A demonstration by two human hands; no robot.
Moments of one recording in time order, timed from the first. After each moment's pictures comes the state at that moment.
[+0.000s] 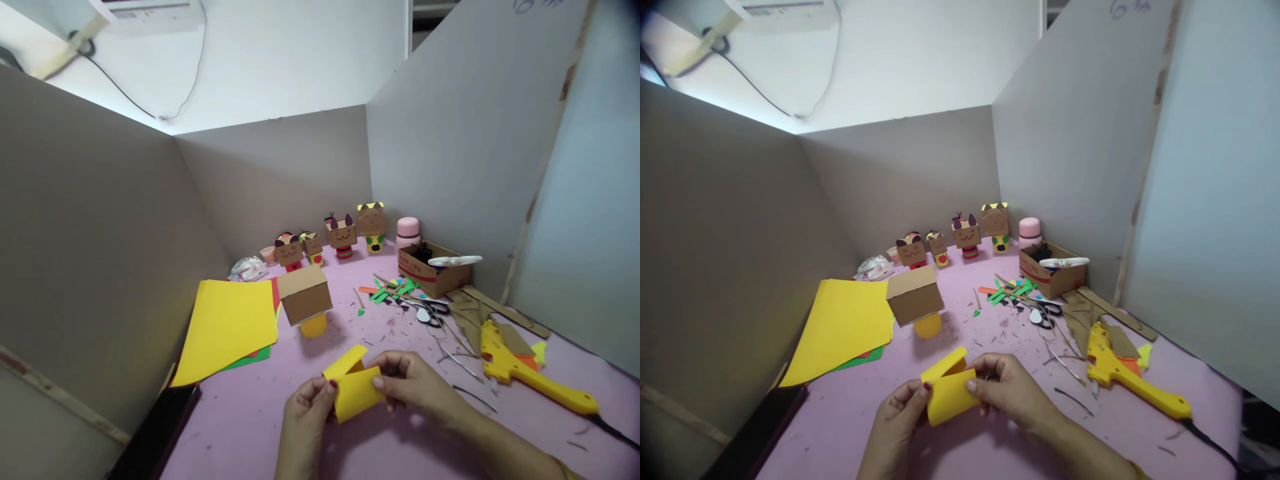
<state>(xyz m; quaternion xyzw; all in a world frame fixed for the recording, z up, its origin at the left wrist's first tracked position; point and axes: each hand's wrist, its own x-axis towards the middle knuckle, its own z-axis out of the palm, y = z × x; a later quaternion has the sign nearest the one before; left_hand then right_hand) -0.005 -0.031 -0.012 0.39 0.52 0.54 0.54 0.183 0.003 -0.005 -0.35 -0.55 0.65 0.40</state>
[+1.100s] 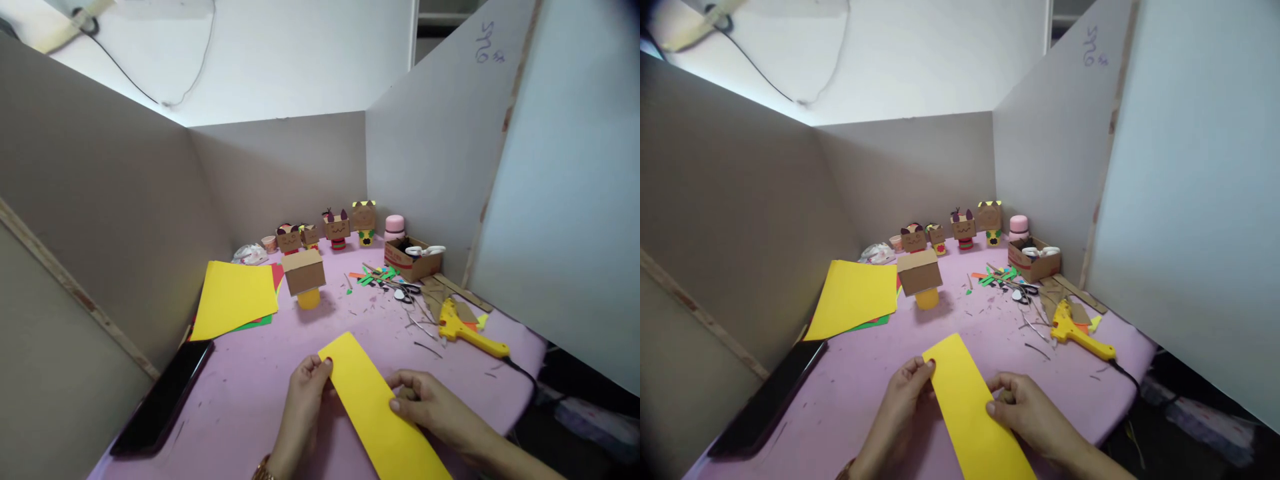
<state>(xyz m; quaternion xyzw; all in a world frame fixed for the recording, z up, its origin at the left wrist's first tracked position) 0.023 -0.093 0.014 0.40 0.52 0.52 0.55 0.218 -0.099 -0.010 -0.43 -0.53 0.66 0.32</state>
